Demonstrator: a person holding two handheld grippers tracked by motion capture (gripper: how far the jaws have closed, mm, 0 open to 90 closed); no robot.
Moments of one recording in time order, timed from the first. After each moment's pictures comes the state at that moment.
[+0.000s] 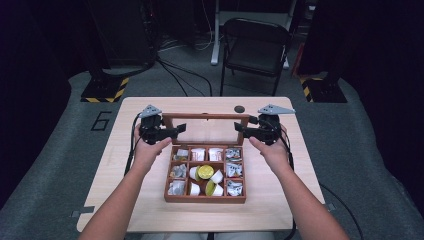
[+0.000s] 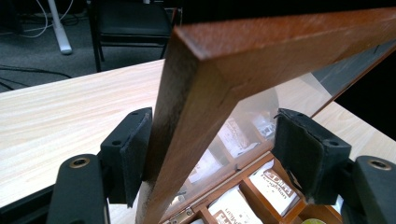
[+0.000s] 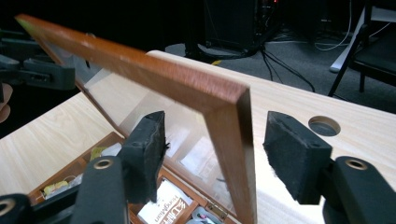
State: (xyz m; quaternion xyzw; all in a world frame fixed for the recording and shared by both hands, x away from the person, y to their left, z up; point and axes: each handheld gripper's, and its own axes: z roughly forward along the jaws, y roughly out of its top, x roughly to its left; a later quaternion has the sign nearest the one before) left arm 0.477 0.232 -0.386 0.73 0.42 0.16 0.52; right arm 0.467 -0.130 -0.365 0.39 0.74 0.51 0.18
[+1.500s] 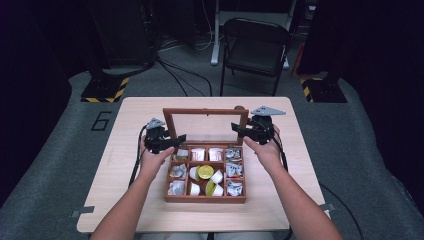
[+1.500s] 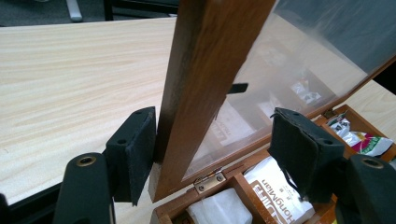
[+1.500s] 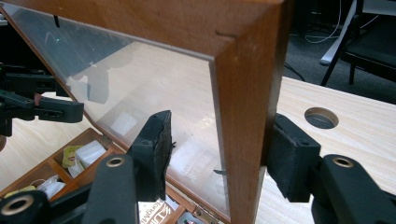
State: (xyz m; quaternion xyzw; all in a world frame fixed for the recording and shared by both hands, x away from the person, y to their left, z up) left arm 0.487 0.233 -0.451 0.73 0.46 0.15 0.49; right arm 0.485 -0.118 -0.387 0.41 0.74 0.49 0.20
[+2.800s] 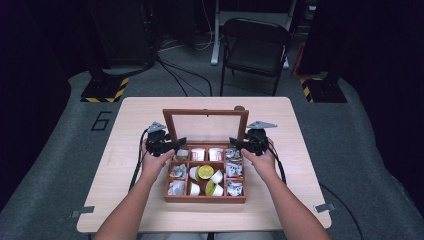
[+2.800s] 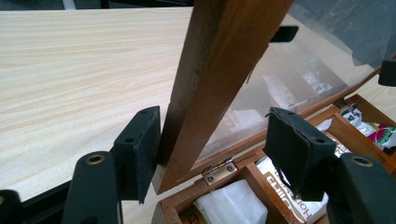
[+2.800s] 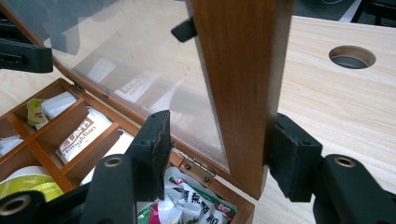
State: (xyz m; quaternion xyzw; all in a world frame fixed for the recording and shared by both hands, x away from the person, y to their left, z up) left arm 0.489 0.235 -0.470 0.72 0.46 0.14 0.50; right arm 0.495 -0.119 -0.458 0.43 0.76 0.47 0.15
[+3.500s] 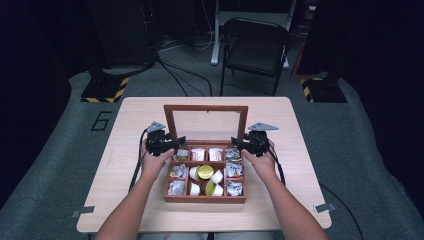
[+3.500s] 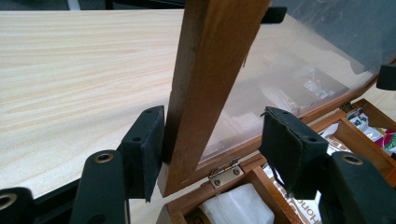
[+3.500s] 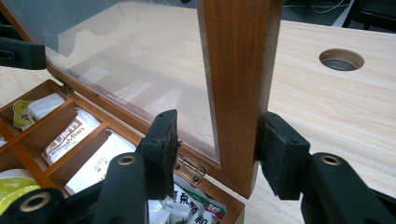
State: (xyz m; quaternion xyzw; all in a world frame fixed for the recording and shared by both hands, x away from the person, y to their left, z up) left arm 0.492 0.237 -0.472 0.72 0.47 0.14 0.50; right arm 0.495 -0.122 -0.466 0.43 0.75 0.48 0.17
